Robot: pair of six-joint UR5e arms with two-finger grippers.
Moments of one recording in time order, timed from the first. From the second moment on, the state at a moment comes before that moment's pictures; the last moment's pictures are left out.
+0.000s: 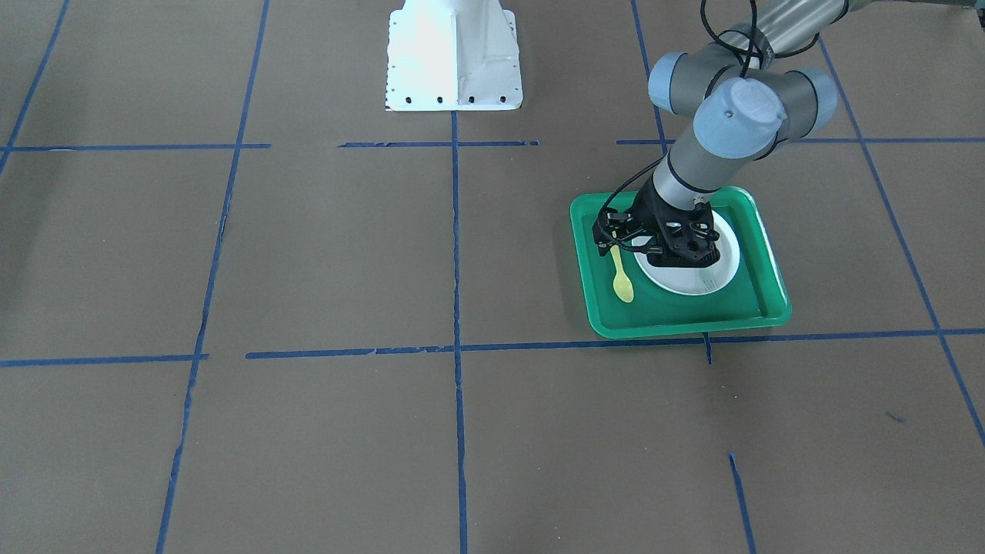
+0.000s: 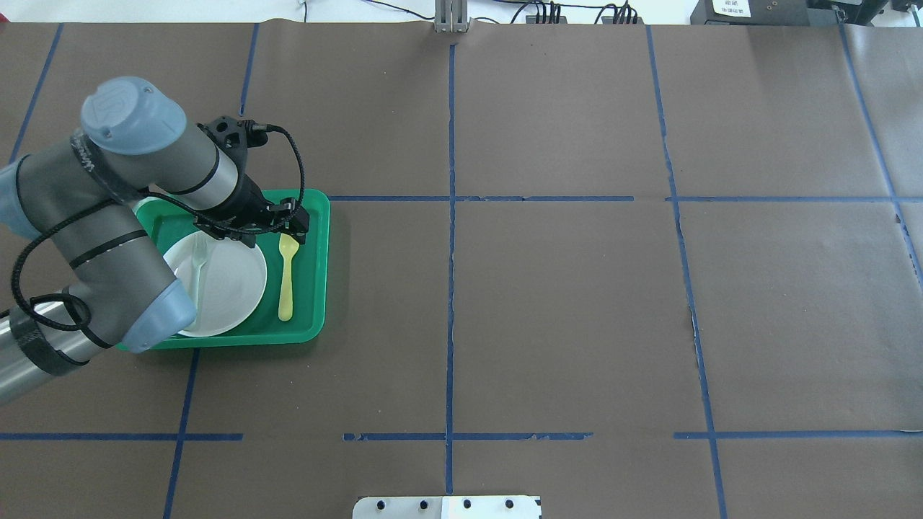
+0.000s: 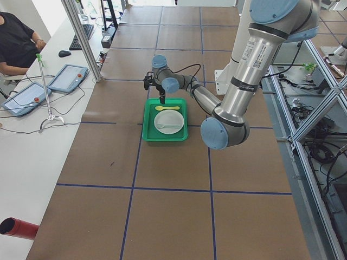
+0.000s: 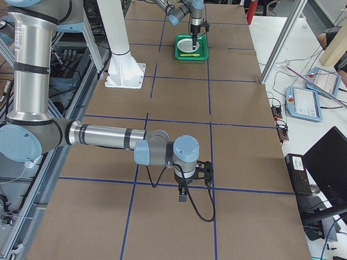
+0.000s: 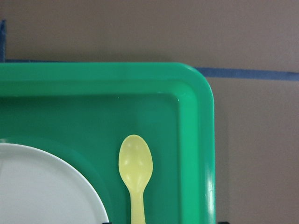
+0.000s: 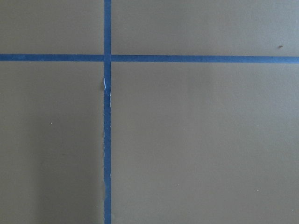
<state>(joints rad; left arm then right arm) -0.78 -1.99 -1.74 -1.78 -2.15 -1.07 1.58 -1.70 1.64 -1.50 2.28 0.01</state>
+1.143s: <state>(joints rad) -1.48 -1.69 -1.70 -1.52 -2.26 0.06 1.58 -1.70 1.64 -1.50 2.28 0.01</state>
